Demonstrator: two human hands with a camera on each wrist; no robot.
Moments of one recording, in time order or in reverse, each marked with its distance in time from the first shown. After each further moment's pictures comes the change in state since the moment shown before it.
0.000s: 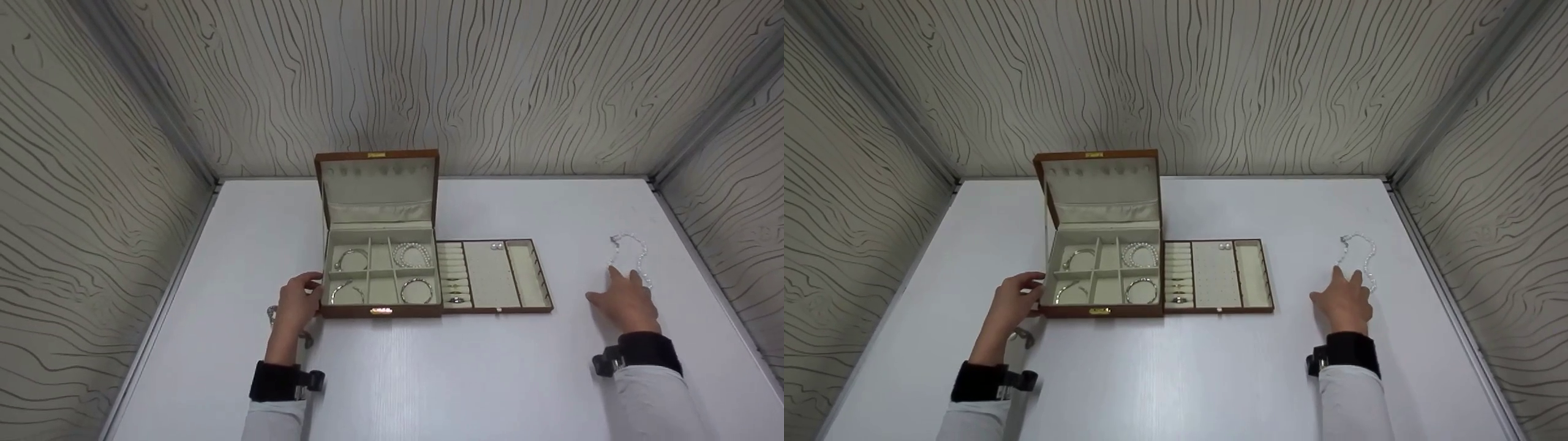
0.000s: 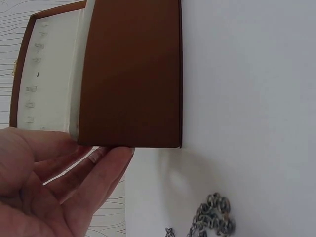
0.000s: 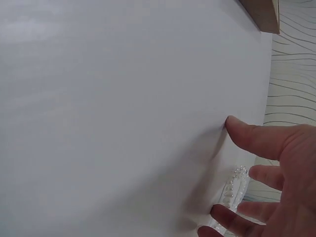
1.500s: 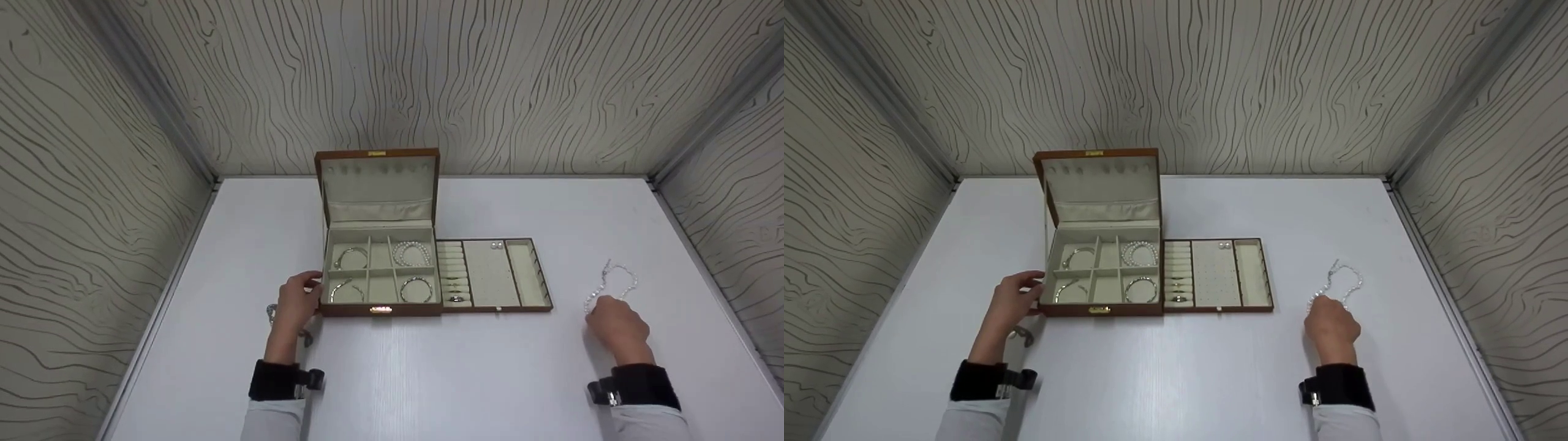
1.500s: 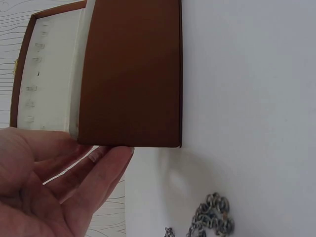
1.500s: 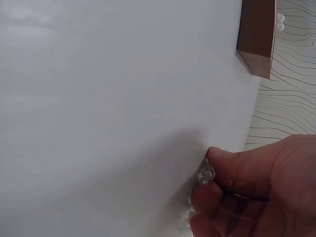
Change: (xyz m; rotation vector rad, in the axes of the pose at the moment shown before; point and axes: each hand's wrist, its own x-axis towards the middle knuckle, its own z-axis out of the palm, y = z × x) left_hand 0.001 0.001 0.000 -0.025 -0.012 -0.040; right_hand -0.037 -0.016 0.016 -0.063 -0.052 -0.006
